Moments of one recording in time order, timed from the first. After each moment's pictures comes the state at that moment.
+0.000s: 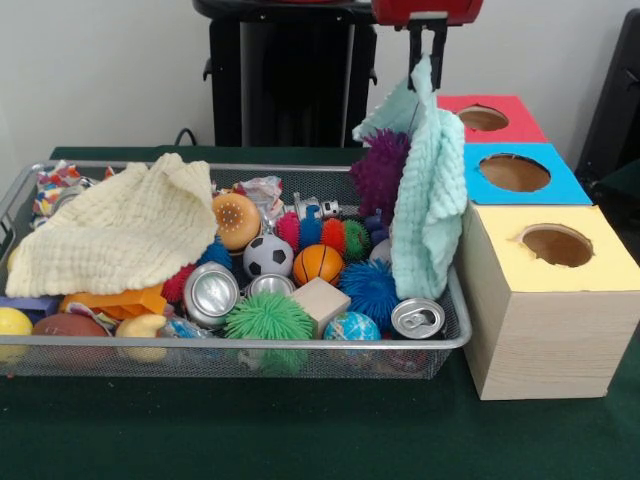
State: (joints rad) arm -0.20 -0.98 0.08 1.97 0.02 0.53 1.58
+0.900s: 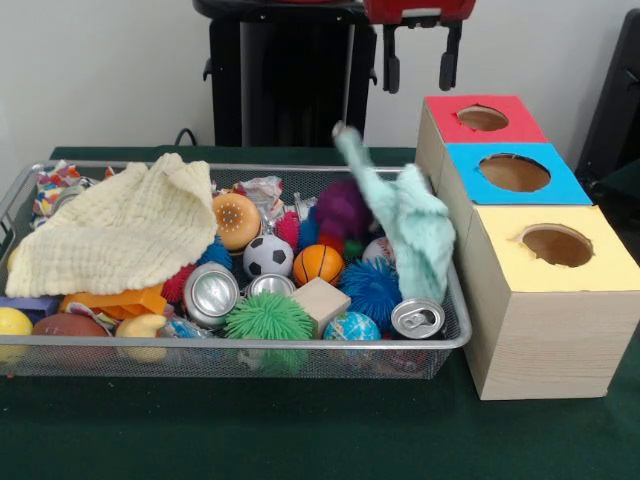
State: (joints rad) arm -0.28 -0.99 0.15 1.97 0.01 0.53 1.58
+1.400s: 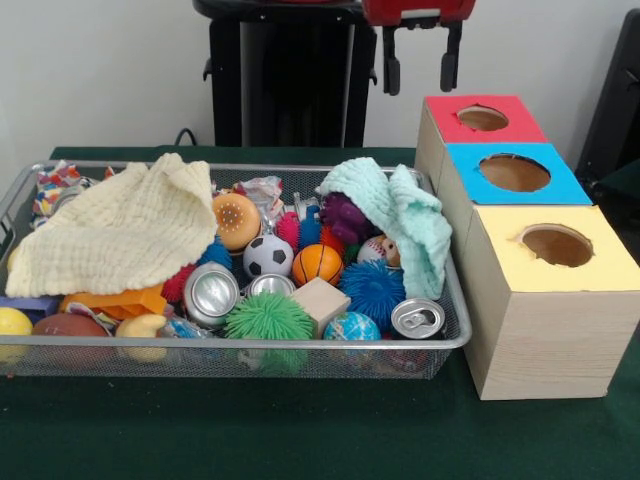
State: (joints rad) arm -0.30 -0.99 0.17 1.97 0.01 0.53 1.58
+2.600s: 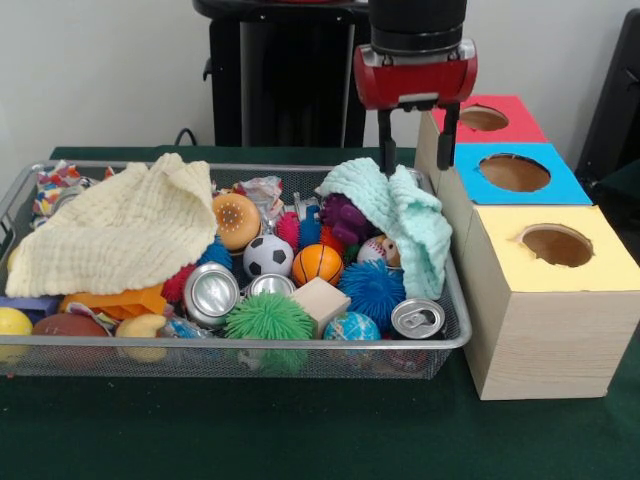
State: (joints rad) arm -0.30 -0.77 0.19 1.73 -0.07 0.56 1.58
